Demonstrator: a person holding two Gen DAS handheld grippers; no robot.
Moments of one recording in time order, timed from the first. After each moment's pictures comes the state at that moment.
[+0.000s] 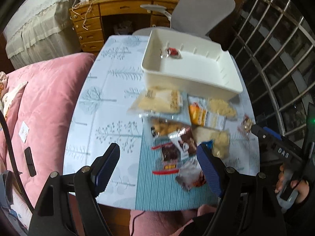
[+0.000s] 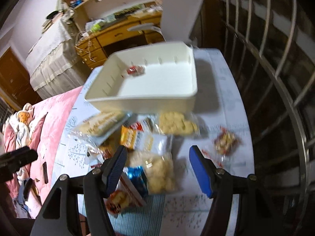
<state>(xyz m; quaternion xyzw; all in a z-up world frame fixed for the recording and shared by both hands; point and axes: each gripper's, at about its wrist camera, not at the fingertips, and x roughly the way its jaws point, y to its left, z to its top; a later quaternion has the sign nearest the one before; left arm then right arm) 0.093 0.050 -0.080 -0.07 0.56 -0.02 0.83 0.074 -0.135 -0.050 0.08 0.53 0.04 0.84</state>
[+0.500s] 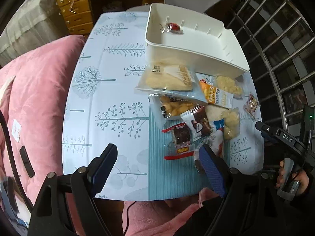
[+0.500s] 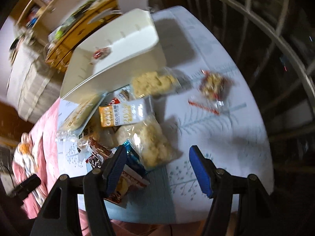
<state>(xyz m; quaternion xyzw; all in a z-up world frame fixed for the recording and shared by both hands) 0.110 0.089 -0.120 -0.07 0.62 -0.07 0.78 0.047 -0.158 -0.099 0.23 0.59 -0.07 0.77</state>
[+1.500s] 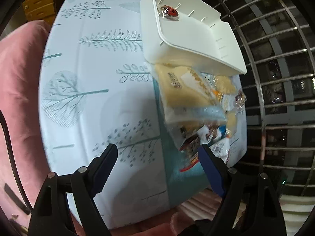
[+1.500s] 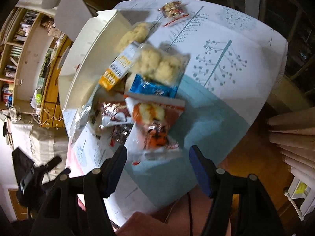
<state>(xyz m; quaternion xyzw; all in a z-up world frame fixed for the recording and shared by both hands) 0.217 0.164 -0.192 -0.13 0.68 -0.22 0.69 -0.066 -0.057 -0.135 0.44 0.51 -0.19 0.71</state>
